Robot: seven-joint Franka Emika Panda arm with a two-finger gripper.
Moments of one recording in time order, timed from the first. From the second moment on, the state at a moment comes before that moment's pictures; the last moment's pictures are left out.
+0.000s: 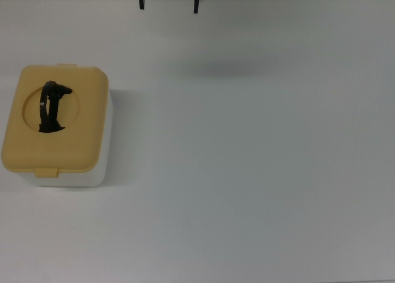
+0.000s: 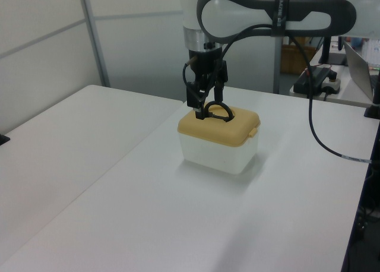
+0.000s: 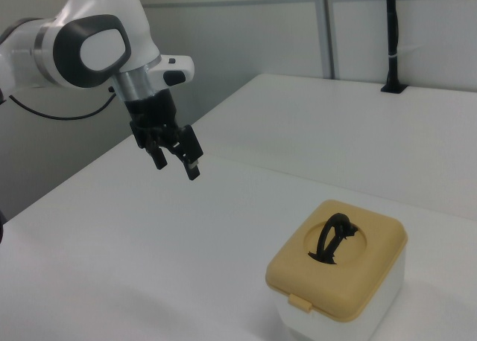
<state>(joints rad) 0.02 0.04 0.11 -1.51 -0.06 1.57 0.11</state>
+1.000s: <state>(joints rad) -0.12 0.16 -0.11 -1.51 -0.06 1.77 -0.31</state>
